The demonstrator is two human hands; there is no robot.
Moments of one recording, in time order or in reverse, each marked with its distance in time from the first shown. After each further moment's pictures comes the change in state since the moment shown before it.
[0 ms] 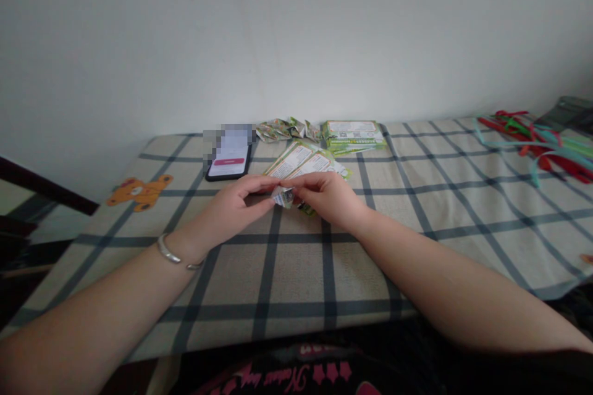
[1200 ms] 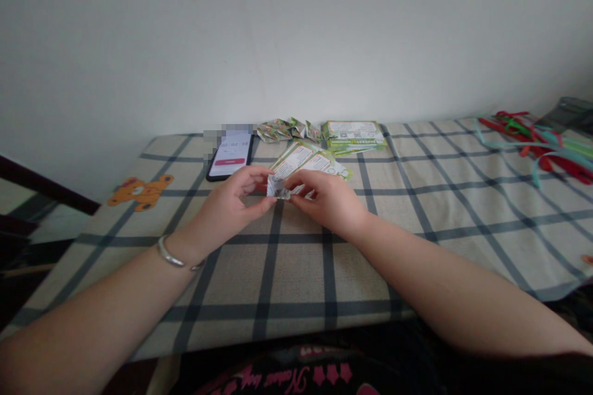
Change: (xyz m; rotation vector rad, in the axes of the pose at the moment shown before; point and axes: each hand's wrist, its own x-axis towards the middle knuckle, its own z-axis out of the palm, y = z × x) left_hand -0.001 0.003 0.000 -0.186 0.064 0.012; right_hand -0.008 -0.006 0.001 -0.422 0.065 -0.232
